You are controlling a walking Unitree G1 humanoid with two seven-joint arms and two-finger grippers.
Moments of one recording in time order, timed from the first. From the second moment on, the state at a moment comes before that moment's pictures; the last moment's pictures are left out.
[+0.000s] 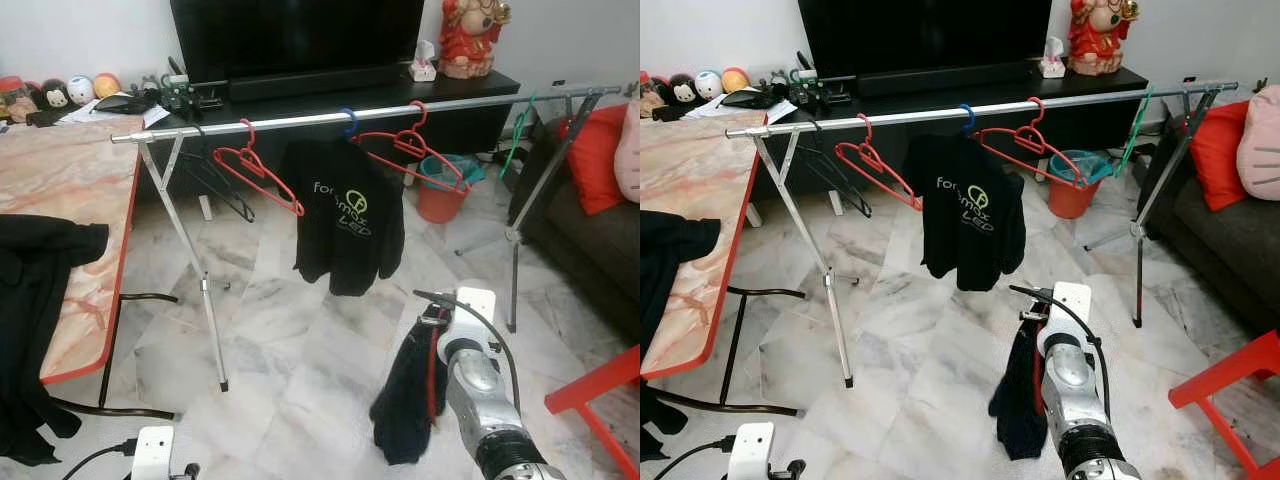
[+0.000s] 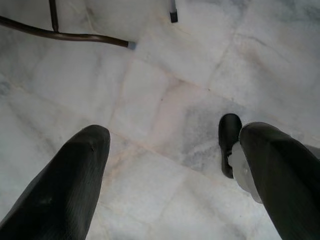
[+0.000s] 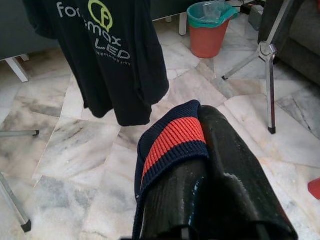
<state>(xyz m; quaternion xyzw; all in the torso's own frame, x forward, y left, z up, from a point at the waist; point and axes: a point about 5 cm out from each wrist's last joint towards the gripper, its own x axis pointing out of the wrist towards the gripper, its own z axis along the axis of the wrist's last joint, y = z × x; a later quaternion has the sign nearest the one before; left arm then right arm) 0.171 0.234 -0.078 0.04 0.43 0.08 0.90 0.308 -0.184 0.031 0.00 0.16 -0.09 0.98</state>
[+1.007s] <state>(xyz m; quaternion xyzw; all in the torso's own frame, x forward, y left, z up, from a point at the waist) 0.181 0.233 -0.073 0.04 0.41 0.08 0.91 0.305 -0.201 0.033 0.02 0.15 -0.12 0.98</state>
